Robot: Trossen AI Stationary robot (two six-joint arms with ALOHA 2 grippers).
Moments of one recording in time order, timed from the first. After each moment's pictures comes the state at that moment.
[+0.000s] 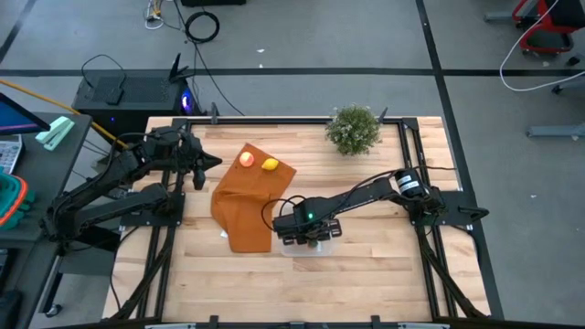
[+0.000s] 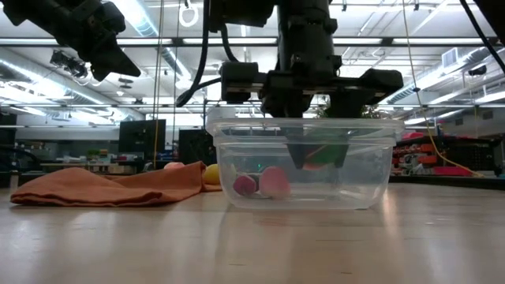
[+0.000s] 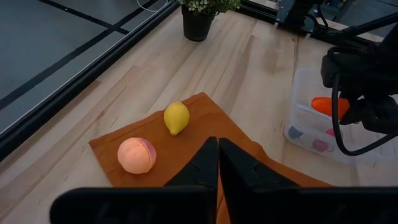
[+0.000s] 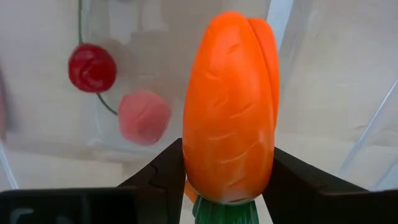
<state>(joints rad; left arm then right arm) 0.62 0.55 0.61 -0.58 0.27 -0.01 0.21 2.17 1.78 -1.13 -0.15 1.63</state>
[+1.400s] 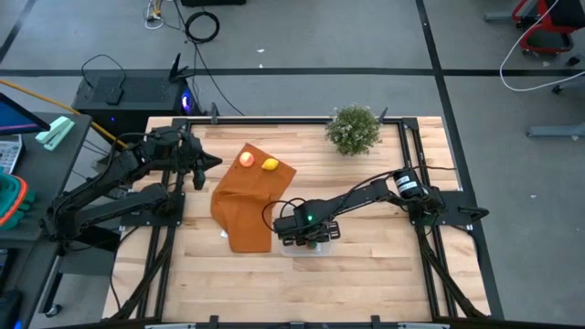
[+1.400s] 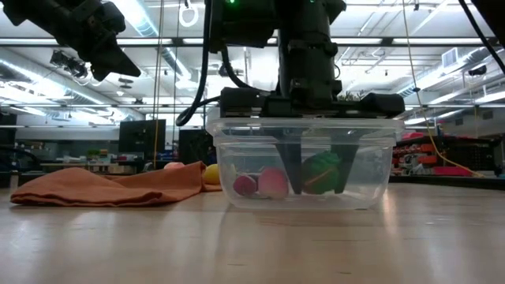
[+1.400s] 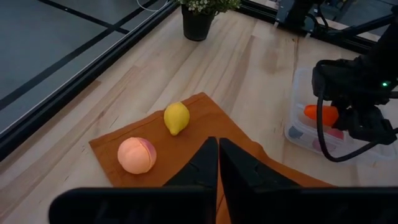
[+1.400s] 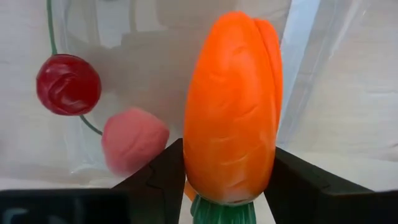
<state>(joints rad) 0.62 0.55 0.61 -0.58 0.27 -0.01 0.21 2.18 1.70 -1.02 -0.15 1.65</state>
